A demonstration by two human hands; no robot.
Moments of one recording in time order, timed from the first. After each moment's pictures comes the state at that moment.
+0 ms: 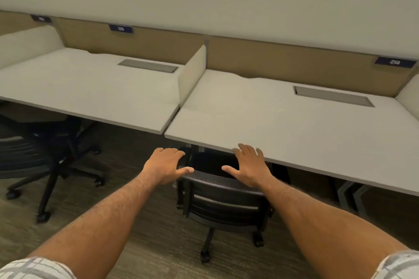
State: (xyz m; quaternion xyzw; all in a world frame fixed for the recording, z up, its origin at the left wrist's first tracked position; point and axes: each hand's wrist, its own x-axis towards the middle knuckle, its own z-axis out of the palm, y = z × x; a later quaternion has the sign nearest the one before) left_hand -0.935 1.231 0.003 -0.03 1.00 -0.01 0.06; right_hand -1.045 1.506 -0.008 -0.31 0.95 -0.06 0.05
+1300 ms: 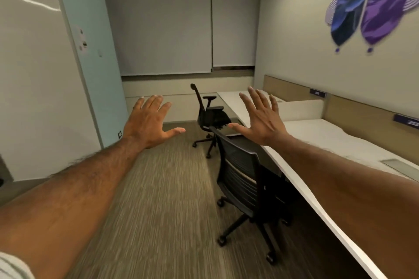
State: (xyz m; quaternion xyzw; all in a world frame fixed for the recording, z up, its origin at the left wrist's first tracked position) left_hand -0.527 0.780 0.279 -0.58 0.74 -0.29 -0.14; right_hand -0.868 0.764 0.268 -0.78 0.54 -0.26 -0.19
